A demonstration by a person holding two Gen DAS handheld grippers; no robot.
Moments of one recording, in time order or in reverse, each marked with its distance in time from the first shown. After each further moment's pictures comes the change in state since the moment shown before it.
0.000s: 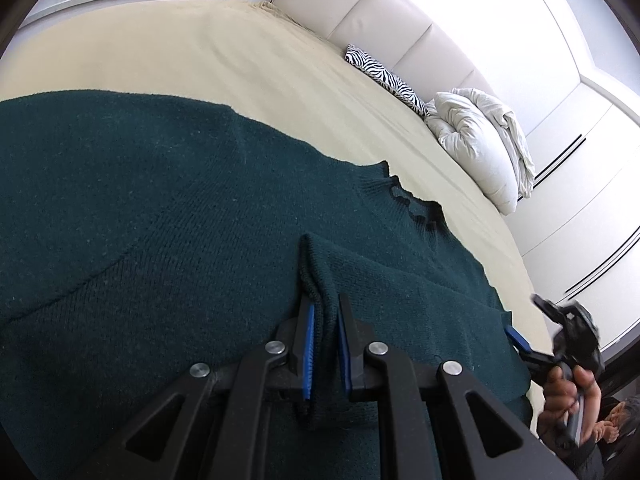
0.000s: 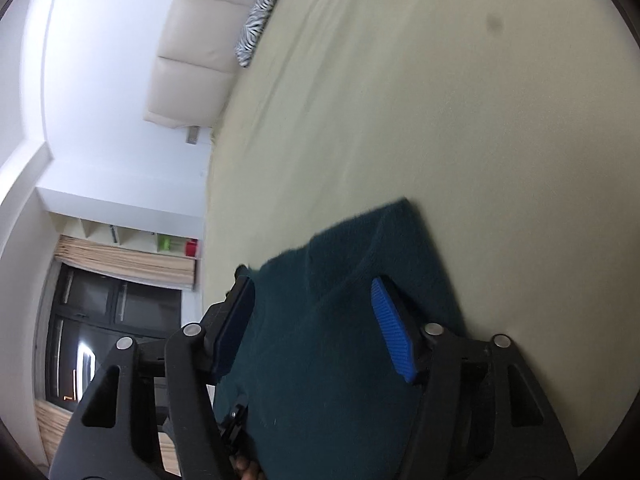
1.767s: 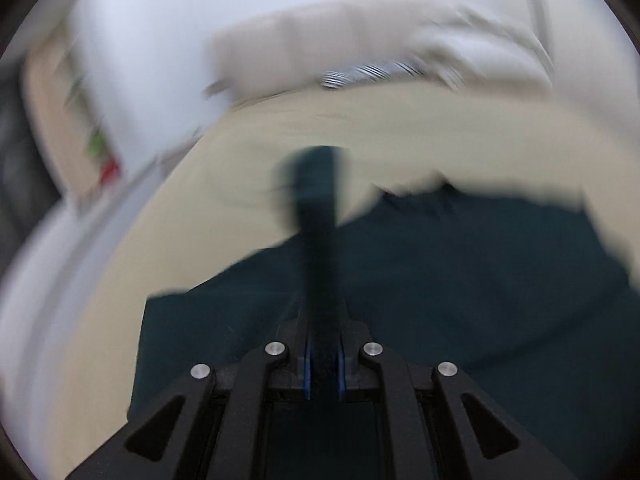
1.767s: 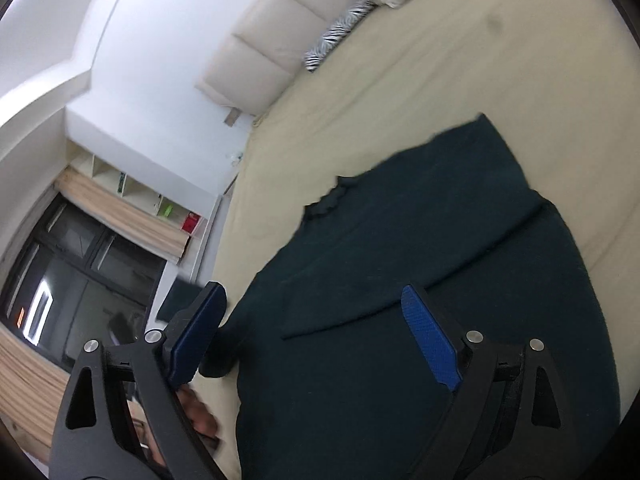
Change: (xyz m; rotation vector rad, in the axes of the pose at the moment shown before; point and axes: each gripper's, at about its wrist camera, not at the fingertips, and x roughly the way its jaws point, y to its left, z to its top) left arm -0.062 -0.137 -0.047 0.779 -0.092 0.575; right arm -0.085 0.132 -0.236 -0.258 -0.116 -0.034
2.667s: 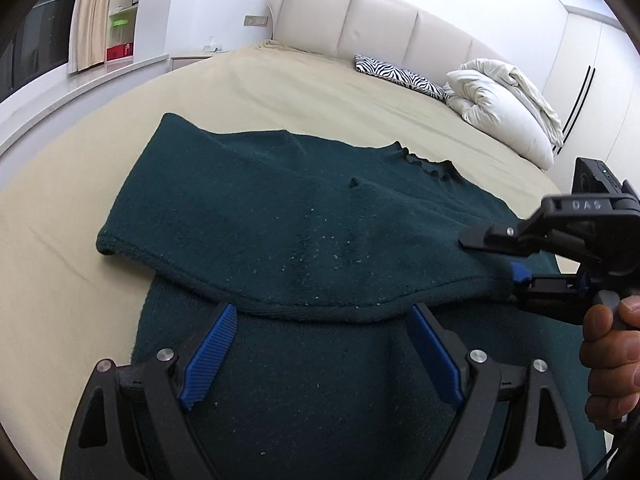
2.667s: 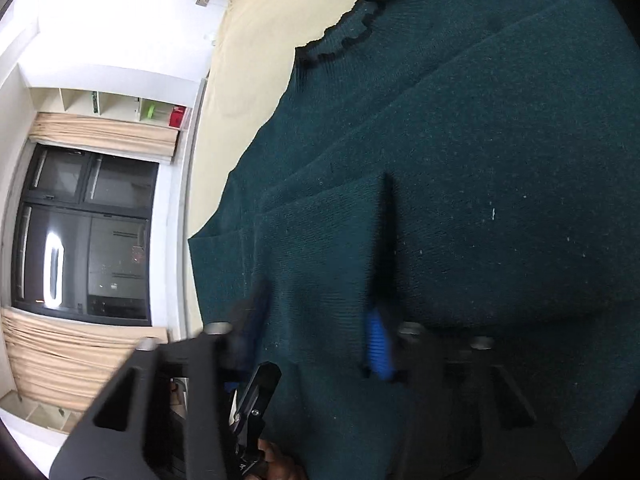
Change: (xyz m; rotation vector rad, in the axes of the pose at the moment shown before) left arm -0.014 0.078 -0.108 -0.550 0.063 -0.277; right arm 0.202 0.004 -0.012 0.038 0.506 -0.002
